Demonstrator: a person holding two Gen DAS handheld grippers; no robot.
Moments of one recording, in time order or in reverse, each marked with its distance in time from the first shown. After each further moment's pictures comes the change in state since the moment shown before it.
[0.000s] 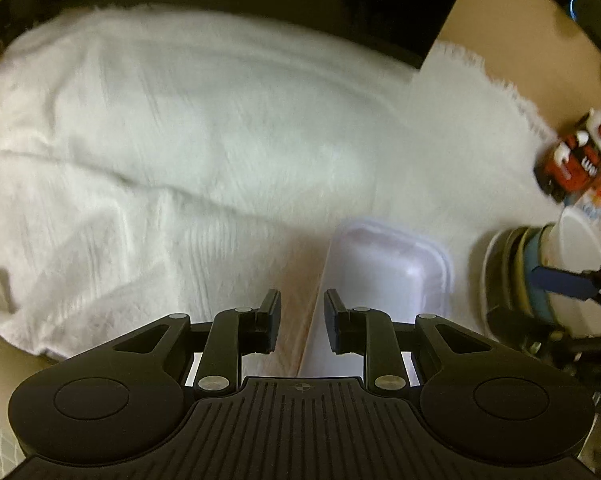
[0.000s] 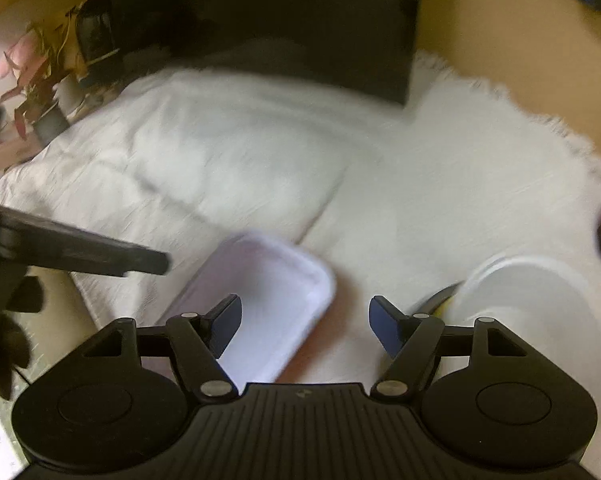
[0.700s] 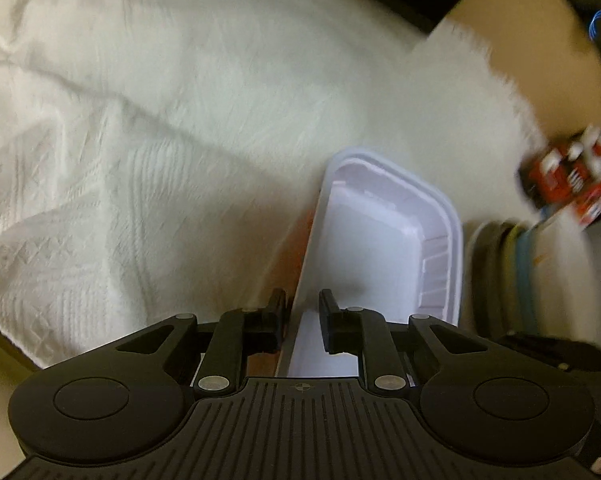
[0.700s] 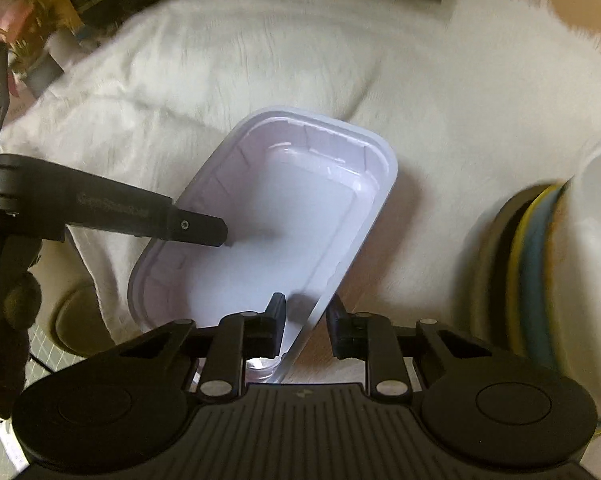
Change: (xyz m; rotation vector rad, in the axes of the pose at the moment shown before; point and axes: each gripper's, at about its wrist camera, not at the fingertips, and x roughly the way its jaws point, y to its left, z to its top) left arm 0.031 0.006 -0.024 -0.166 0.051 -0.163; right arm 0.034 0.005 -0.038 0.035 0.153 0.049
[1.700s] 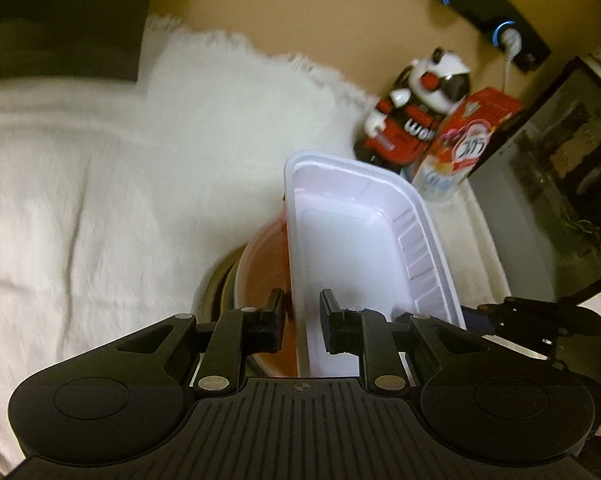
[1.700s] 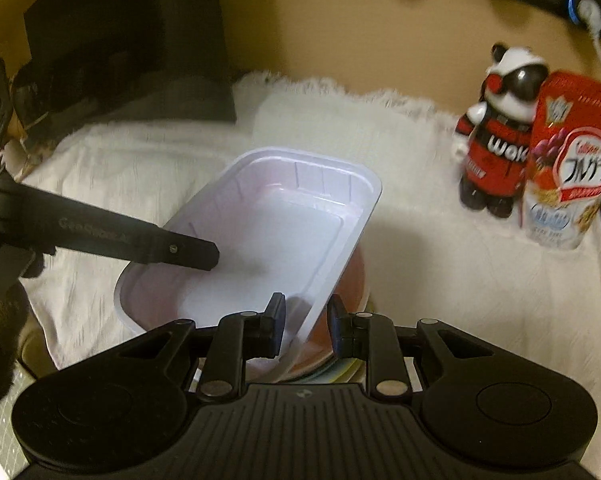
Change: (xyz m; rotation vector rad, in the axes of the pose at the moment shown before) left arm 0.002 -0.221 -0.004 0.353 0.012 -0.112; right arm -0.146 -0.161 -0.048 0.143 -0.239 -0.152
